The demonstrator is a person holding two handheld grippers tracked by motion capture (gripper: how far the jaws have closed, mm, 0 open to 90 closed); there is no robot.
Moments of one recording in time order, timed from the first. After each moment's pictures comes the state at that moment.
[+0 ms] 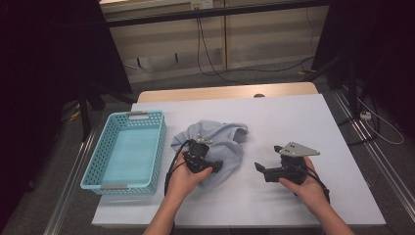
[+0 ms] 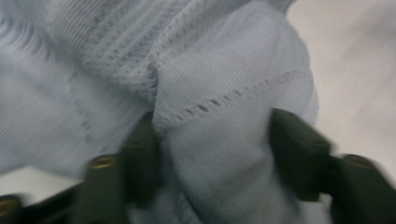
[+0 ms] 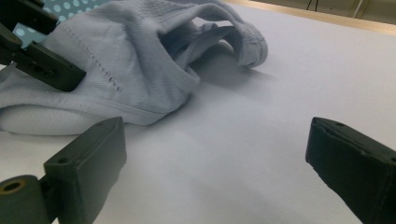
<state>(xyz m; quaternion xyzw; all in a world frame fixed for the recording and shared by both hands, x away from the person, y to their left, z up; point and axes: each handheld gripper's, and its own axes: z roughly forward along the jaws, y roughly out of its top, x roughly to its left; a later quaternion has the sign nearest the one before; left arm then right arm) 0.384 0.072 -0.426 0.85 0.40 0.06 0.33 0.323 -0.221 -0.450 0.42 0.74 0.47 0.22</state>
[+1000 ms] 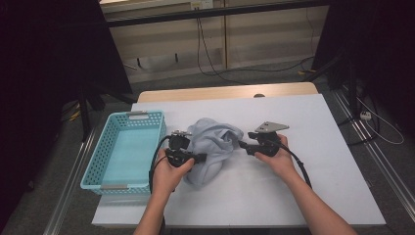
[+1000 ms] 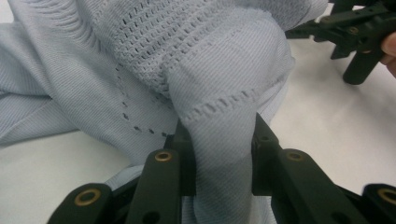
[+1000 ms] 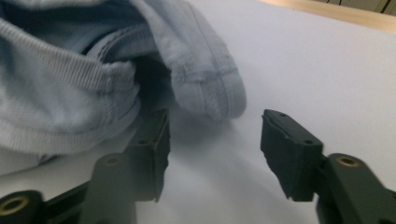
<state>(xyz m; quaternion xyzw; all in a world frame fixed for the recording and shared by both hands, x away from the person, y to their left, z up) 0.391 0.116 -0.398 0.82 0.45 0.01 0.36 0.410 -0.182 -0.460 0.41 0.76 0.46 0.19</state>
